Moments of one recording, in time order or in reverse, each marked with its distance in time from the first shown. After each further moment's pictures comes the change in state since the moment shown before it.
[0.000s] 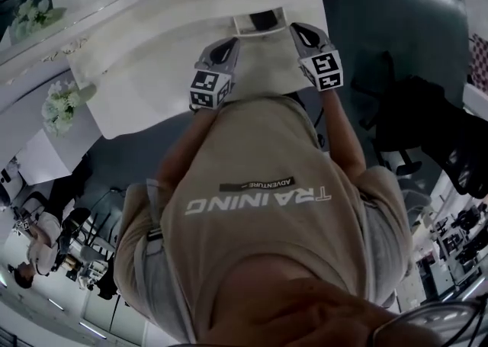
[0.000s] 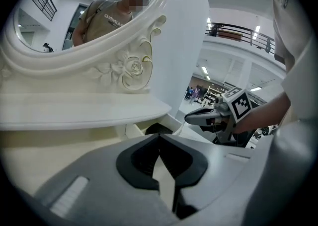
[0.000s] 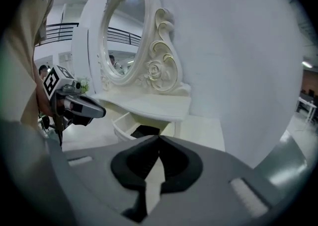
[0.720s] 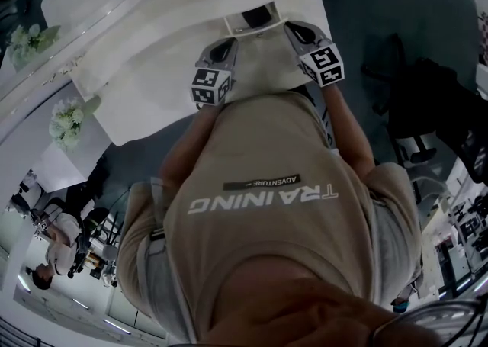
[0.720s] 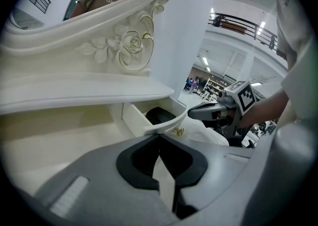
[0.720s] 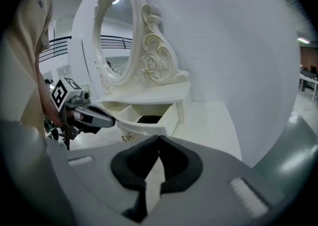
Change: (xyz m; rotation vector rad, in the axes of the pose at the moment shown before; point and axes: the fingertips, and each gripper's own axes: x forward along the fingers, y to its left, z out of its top) left arm 0.032 0.004 -0.042 -0.005 0.133 -0.013; right arm 0.012 0.000 -0.041 0.127 0.010 0.076
